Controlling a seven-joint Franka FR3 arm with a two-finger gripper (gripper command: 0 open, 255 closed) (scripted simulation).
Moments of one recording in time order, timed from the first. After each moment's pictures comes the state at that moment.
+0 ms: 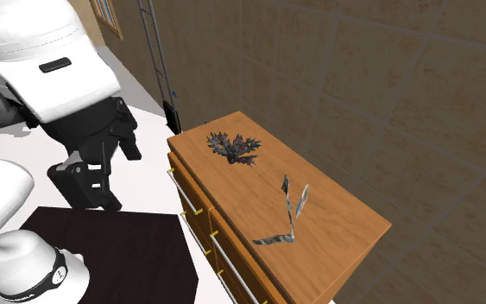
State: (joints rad) arm -0.01 -0.82 0.04 -2.41 0.09 1.65 -0.07
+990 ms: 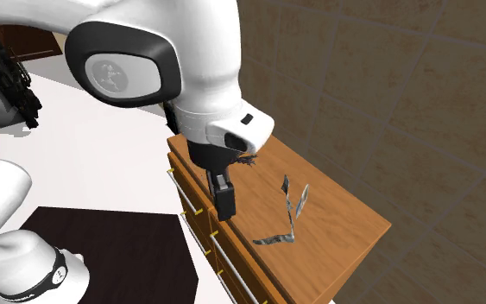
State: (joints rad) arm 0.06 -0.34 0.12 -2.29 0.03 1.95 -0.21
